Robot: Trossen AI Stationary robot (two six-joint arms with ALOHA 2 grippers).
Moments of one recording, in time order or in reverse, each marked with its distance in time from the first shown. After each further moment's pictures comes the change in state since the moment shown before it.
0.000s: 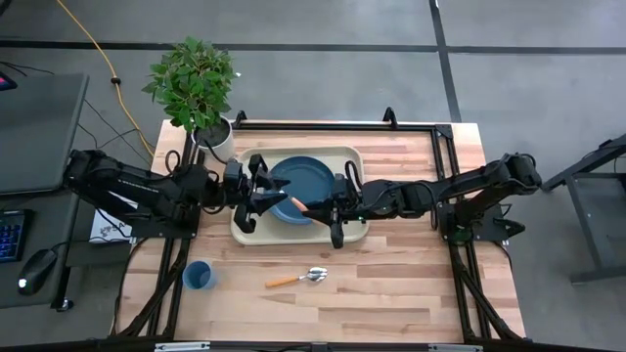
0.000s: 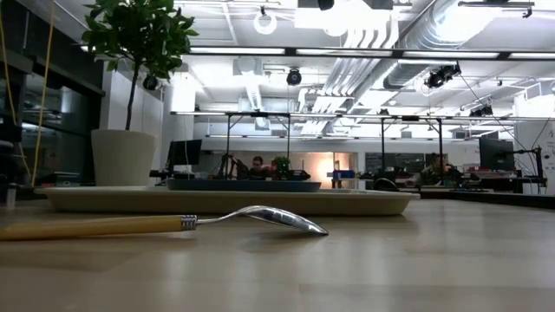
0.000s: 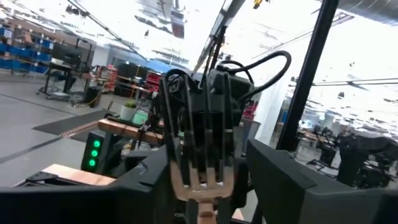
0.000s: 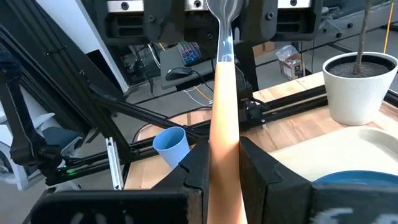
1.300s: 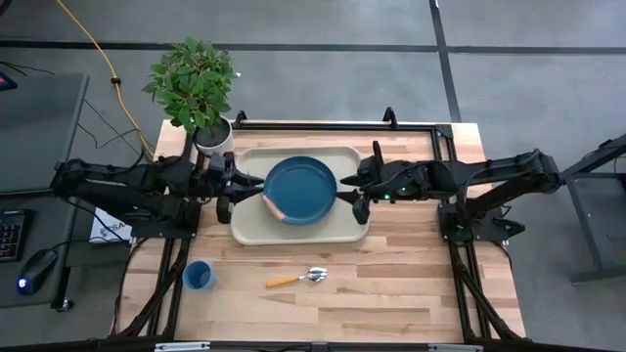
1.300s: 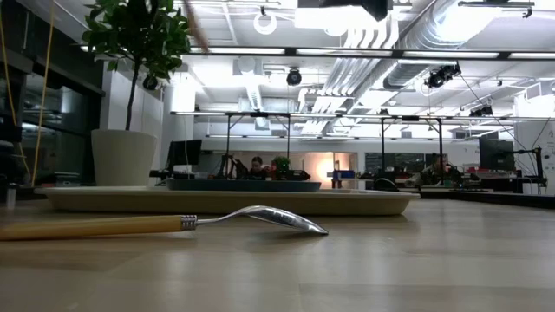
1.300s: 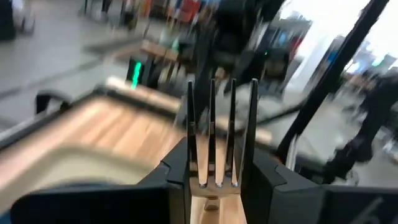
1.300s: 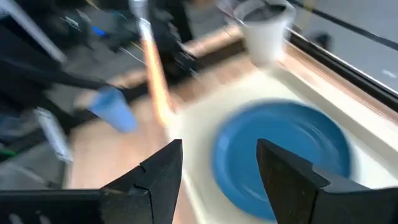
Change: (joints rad) left arm 0.076 -0.353 0.000 -0.765 -0.001 -0.119; right arm -0.080 -0.224 0.002 -0.536 0.085 0.114
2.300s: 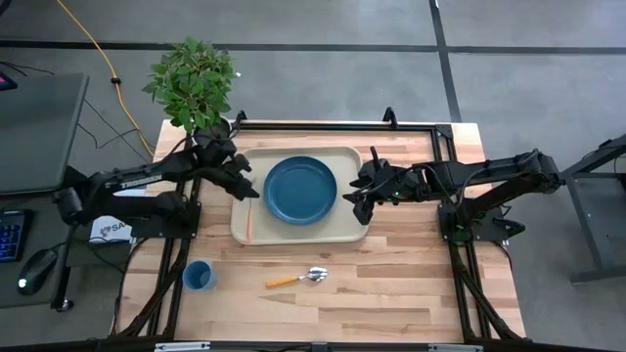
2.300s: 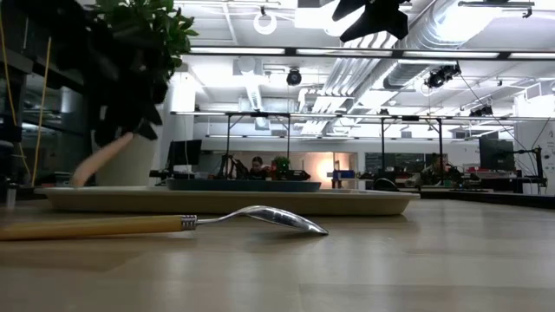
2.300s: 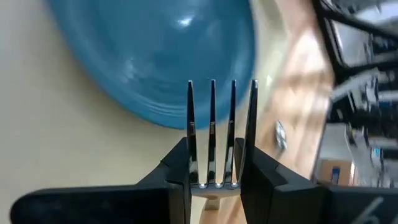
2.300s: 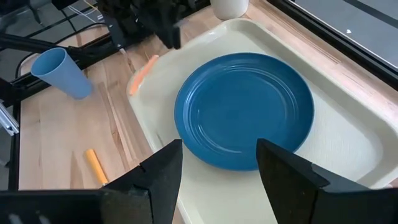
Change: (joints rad) left arm 0.697 0.273 -0.198 -0.318 0.758 -0.175; right arm 0.000 0.008 -0.002 -0.188 0.039 0.078
